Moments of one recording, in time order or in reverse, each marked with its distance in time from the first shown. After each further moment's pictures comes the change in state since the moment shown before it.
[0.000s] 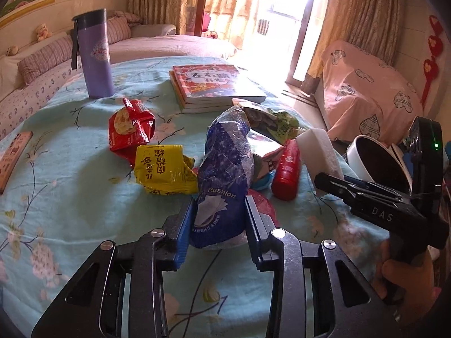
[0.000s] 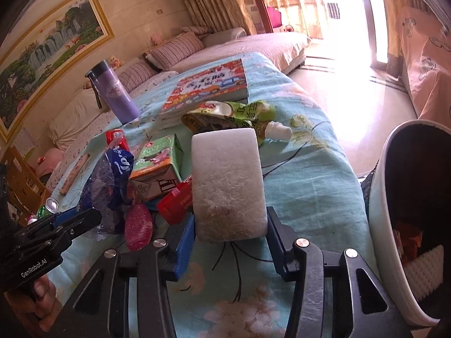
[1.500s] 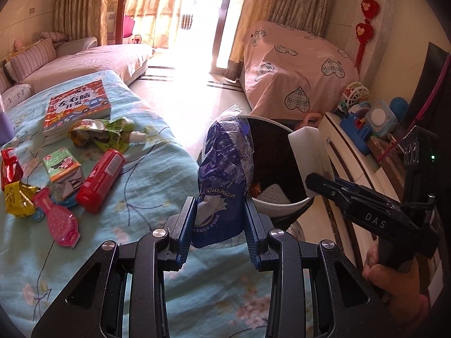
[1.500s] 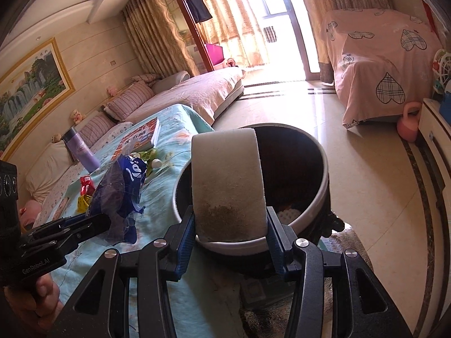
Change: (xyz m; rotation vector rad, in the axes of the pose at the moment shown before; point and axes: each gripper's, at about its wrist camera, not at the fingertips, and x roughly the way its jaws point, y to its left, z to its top) left arm -0.004 -0.197 0.006 0.203 0.035 -0.279; right arm -0.148 -0.125 -0.041 0.198 -0.173 -0.191
